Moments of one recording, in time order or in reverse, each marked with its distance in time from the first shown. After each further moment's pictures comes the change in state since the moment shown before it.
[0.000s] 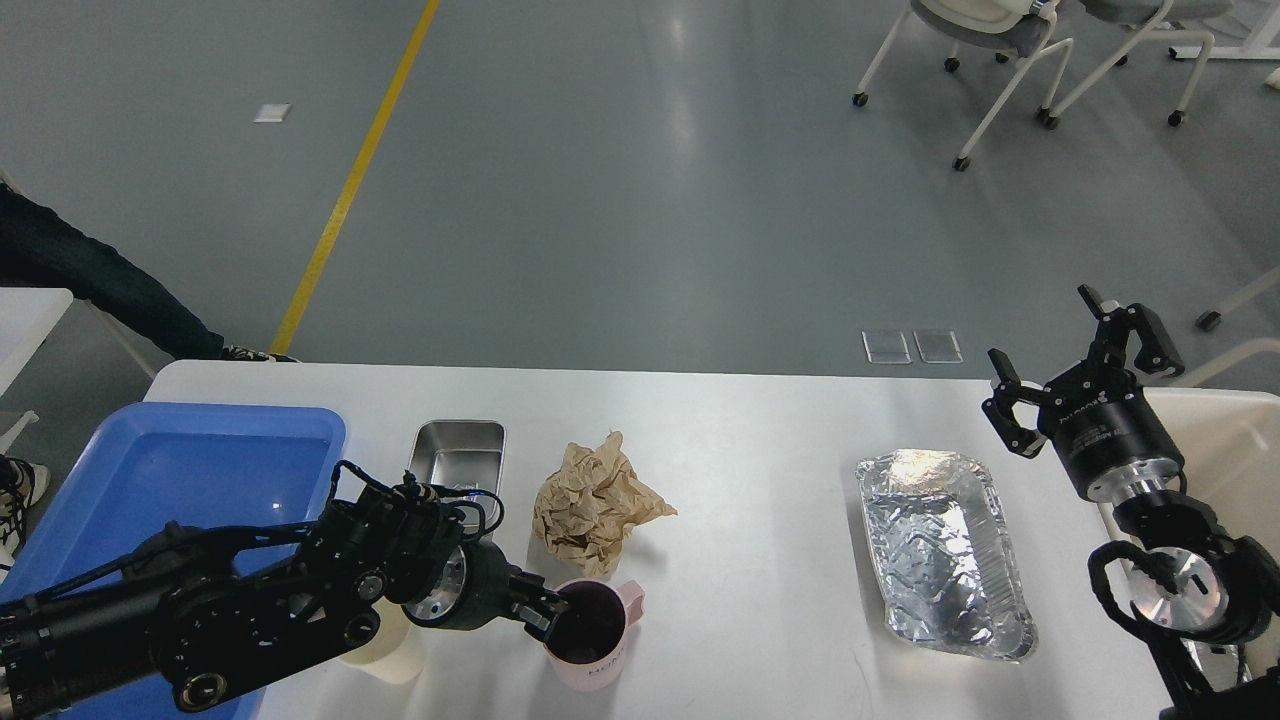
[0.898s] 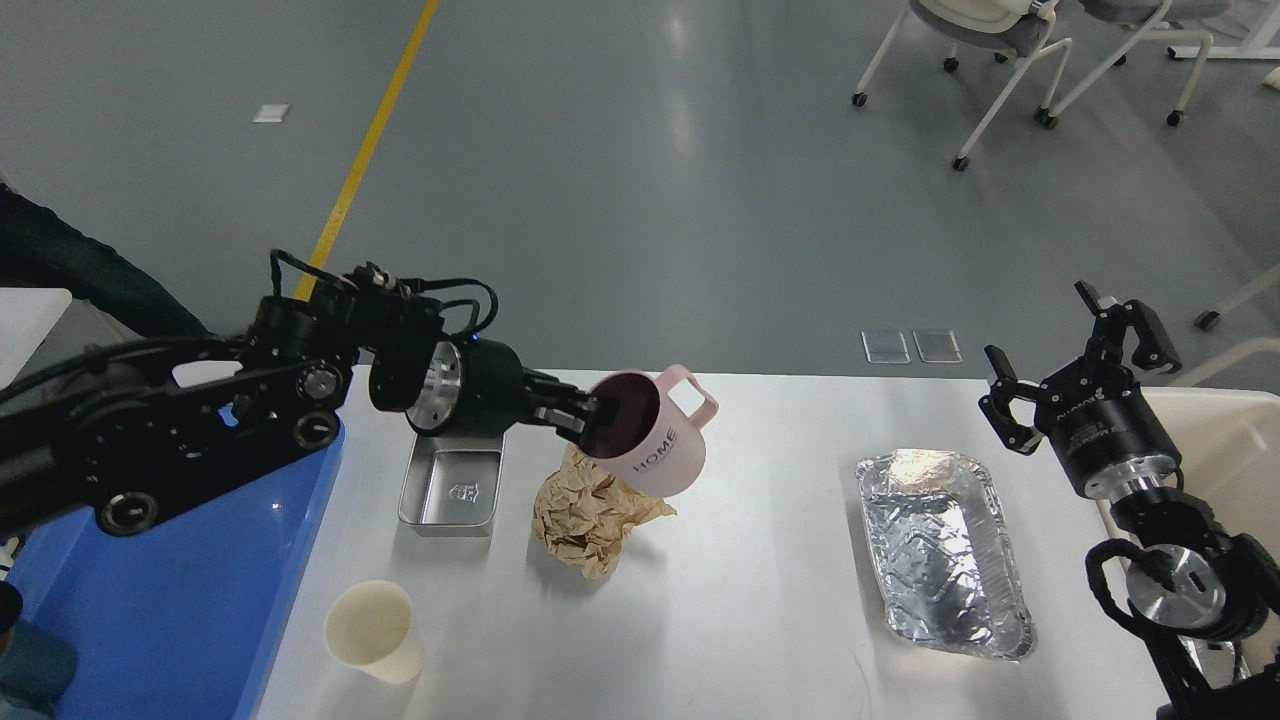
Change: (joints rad) left arm -0.377 0.146 -0.156 -0.118 -0.271 -0.053 -0.083; right arm 0.005 0.001 -0.007 0.006 0.000 0.000 0.001
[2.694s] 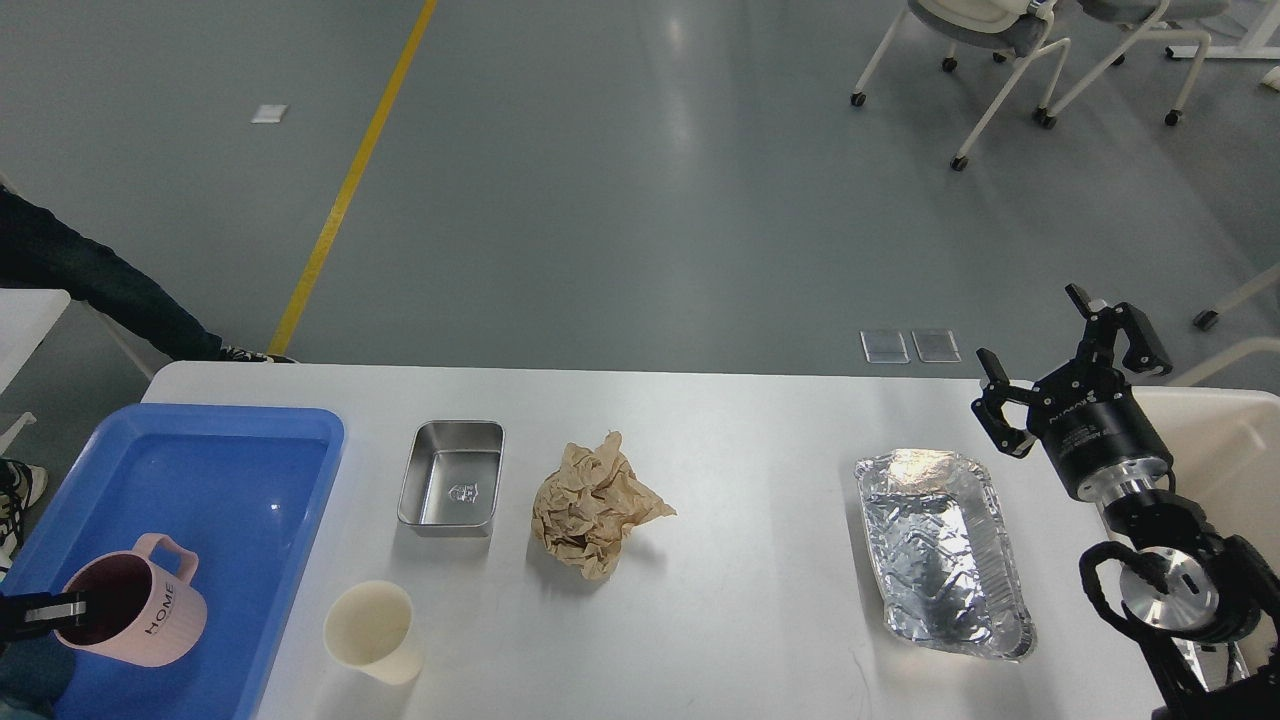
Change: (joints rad) left arm 0.731 0.657 -0.015 0.137 -0.077 0.305 -0.045; right arm -0.002 0.004 -0.010 0.002 0.000 0.000 0.000
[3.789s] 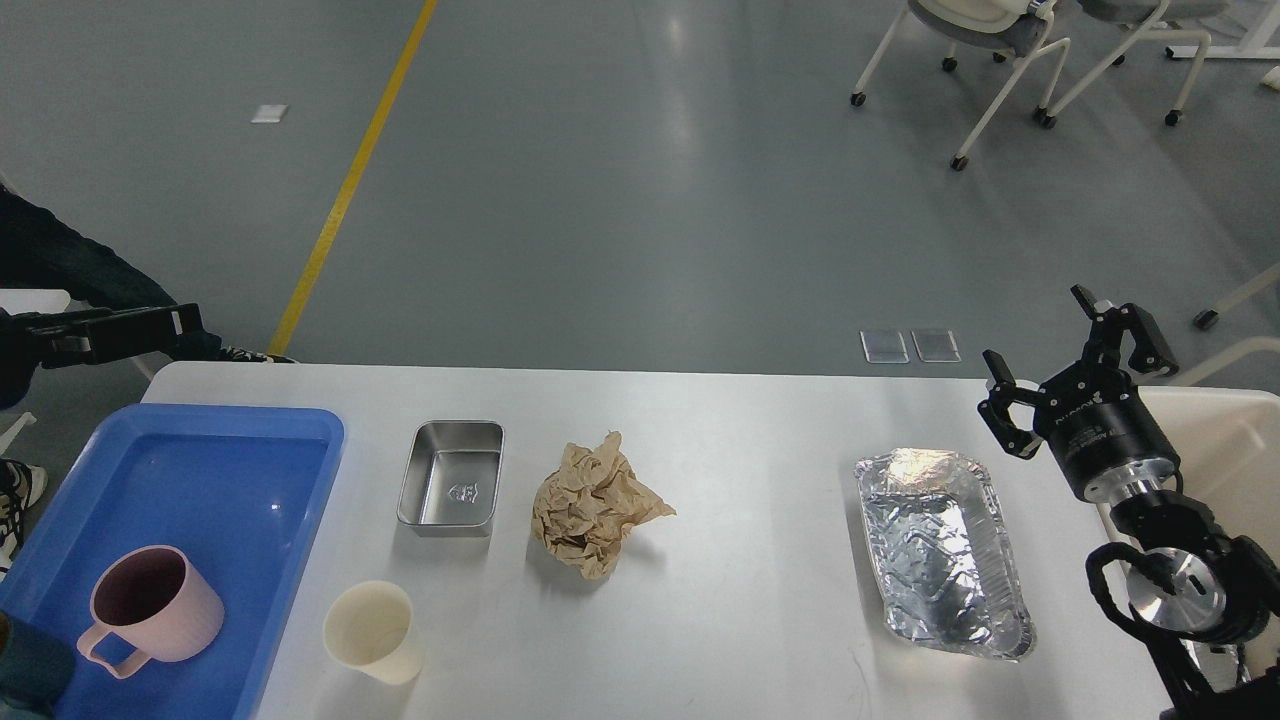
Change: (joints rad) left arm -0.095 0.084 -0.483 -0.262 -0.007 -0.086 -0.037; right arm -0.003 -0.013 0.000 -0.001 0.000 -0.002 0.000
